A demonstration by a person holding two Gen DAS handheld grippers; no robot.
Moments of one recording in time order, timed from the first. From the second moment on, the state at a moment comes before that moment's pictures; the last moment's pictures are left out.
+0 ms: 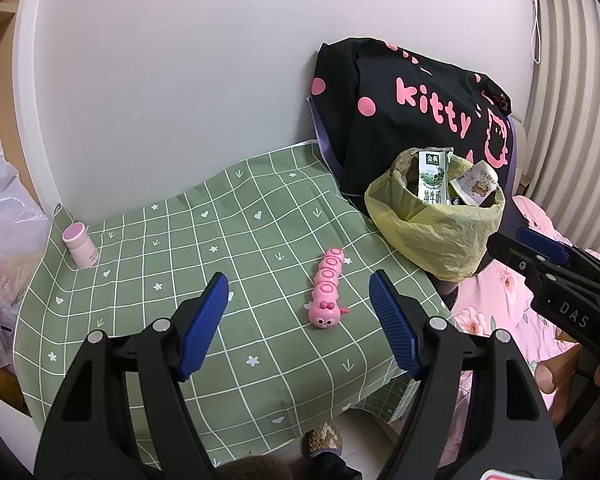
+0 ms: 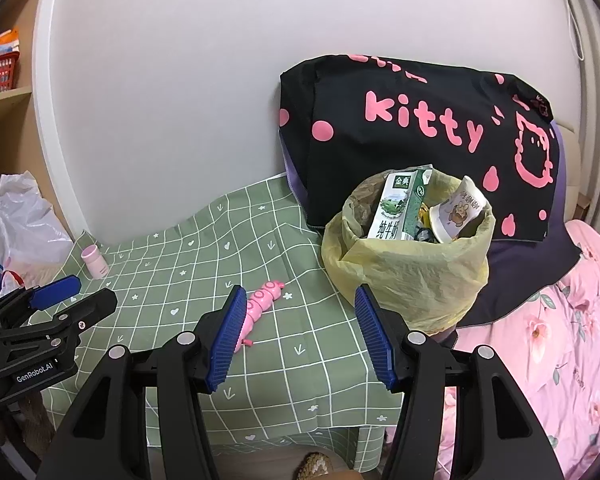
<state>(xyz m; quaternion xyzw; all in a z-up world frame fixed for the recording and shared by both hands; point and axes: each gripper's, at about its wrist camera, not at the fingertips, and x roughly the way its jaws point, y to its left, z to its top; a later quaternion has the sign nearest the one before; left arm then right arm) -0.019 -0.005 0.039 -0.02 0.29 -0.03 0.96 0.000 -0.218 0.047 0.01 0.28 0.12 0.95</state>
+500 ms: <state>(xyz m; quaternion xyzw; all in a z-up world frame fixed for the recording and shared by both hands) -0.021 -0.006 0.040 -0.02 0.29 -0.02 0.96 -0.001 -0.218 0.047 0.01 0.28 0.12 0.95</state>
